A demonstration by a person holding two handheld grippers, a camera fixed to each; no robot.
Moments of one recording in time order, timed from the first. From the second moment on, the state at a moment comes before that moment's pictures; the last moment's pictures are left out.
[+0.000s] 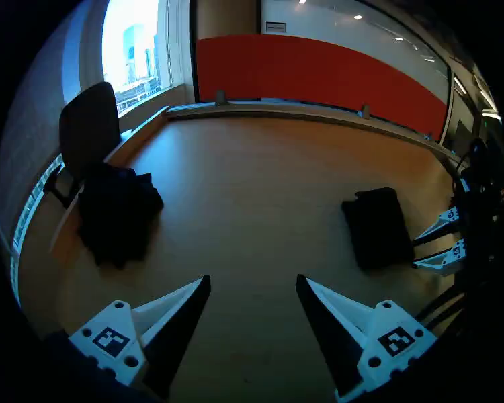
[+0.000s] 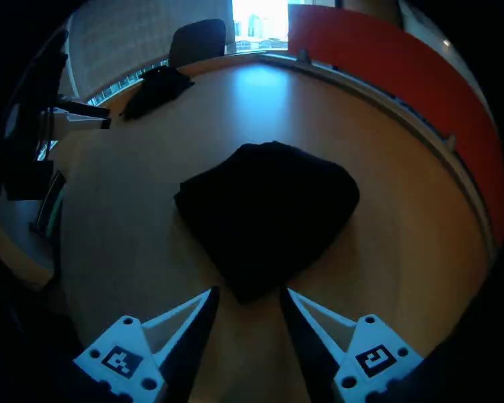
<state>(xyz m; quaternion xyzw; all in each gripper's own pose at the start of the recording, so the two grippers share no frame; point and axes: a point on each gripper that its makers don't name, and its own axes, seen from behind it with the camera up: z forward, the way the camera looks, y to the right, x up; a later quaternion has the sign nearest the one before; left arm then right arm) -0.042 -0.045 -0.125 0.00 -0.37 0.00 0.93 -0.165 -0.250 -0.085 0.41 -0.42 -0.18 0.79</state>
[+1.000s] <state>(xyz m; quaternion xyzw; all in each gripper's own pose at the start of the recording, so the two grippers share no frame) -0.043 -0.043 -0.126 0.00 -0.37 0.00 0.93 -0.164 -0.244 -0.081 0.40 -0.42 -0.18 0.80</state>
